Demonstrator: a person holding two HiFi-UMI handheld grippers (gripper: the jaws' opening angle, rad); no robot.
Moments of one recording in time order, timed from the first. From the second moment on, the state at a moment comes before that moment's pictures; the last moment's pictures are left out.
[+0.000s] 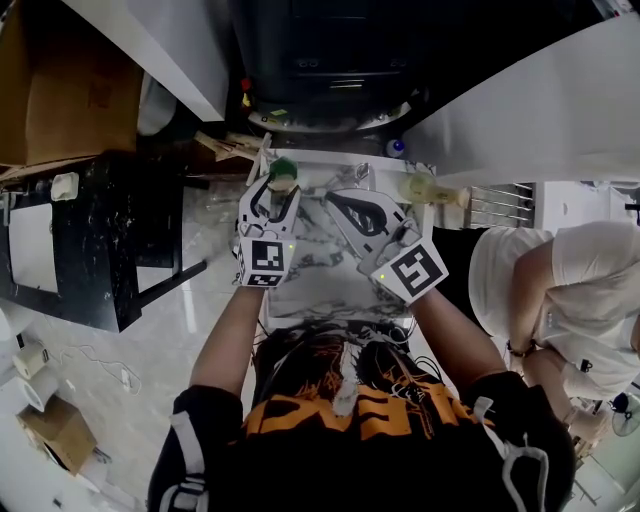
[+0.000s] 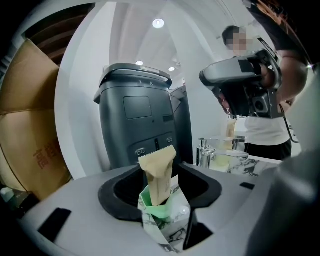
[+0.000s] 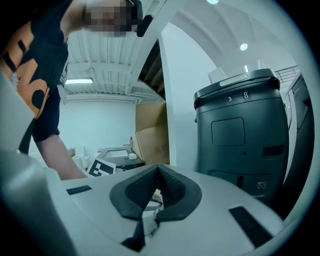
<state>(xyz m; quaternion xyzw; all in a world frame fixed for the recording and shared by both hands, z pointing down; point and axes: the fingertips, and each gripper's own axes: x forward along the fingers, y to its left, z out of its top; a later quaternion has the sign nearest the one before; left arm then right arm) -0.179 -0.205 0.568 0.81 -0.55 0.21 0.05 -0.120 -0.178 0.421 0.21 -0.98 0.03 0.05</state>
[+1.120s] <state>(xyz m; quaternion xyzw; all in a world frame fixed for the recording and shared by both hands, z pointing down) -0.115 -0.086 0.351 0.86 -0.50 0.02 -0.01 -0.053 -0.077 0.316 0.26 -0.97 -0.02 -0.03</state>
